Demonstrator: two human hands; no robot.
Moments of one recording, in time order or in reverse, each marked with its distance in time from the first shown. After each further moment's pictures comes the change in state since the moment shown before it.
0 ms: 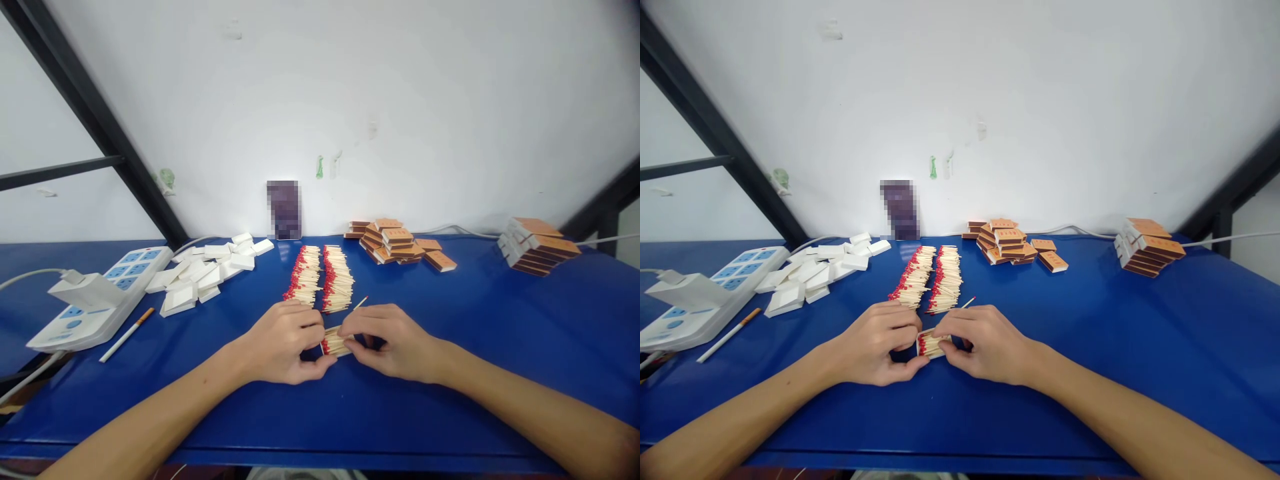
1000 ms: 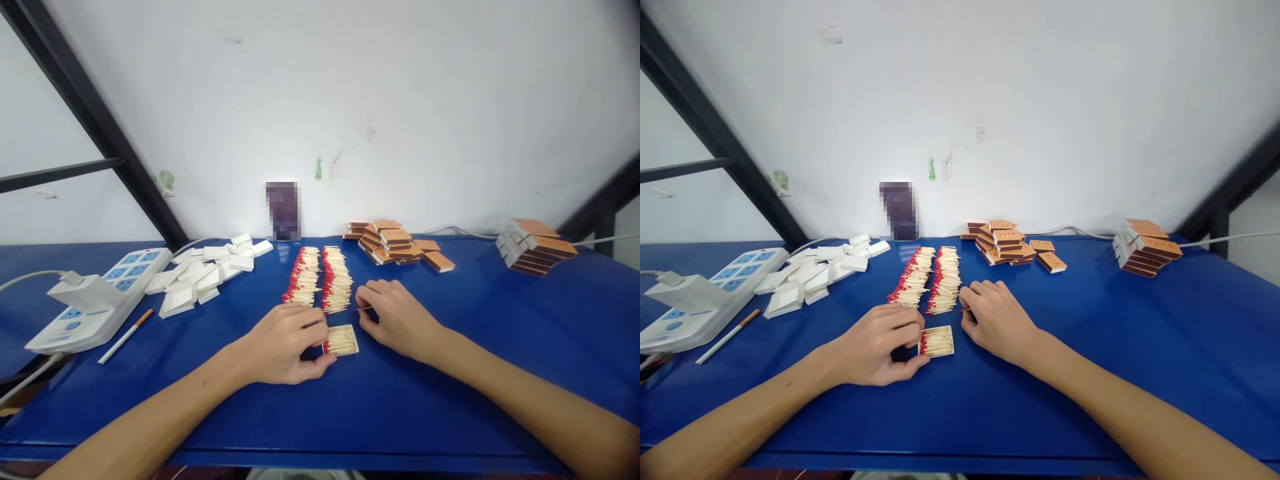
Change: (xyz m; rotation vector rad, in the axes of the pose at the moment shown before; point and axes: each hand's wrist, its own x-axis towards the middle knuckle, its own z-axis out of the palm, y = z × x) left_hand -0.001 0.001 0.000 -0.023 -0.034 -0.023; right_hand 0.003 0.017 -0.010 -0.616 -0.160 0.411
